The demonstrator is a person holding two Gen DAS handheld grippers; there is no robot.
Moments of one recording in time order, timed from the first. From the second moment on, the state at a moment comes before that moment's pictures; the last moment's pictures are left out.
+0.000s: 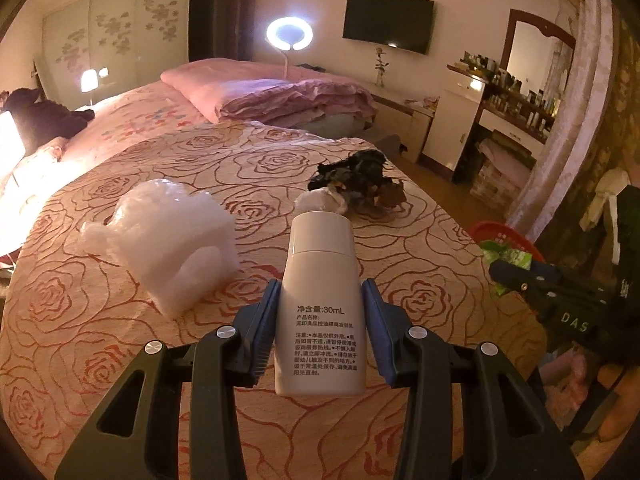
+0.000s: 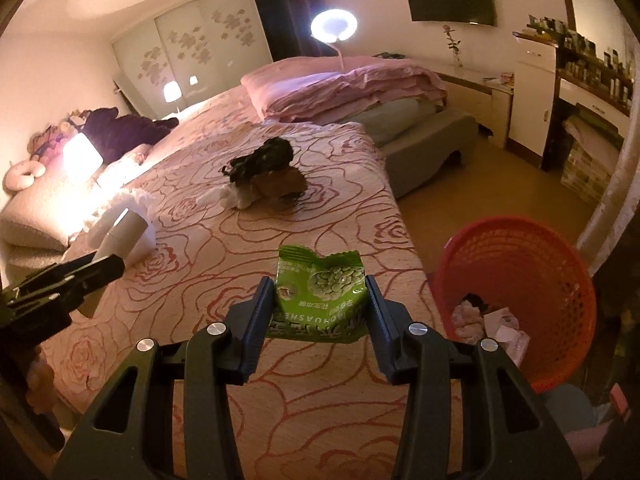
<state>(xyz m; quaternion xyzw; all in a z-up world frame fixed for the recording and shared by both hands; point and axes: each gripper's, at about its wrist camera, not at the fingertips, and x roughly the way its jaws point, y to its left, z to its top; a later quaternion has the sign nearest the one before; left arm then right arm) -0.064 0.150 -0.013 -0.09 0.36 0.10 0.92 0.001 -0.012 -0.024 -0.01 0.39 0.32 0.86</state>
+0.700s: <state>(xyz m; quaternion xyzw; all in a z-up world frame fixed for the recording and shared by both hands) -0.032 0.111 -0.005 -0.04 0.36 0.06 0.93 0.015 -0.055 -0.010 0.02 0.37 0.28 0.89</state>
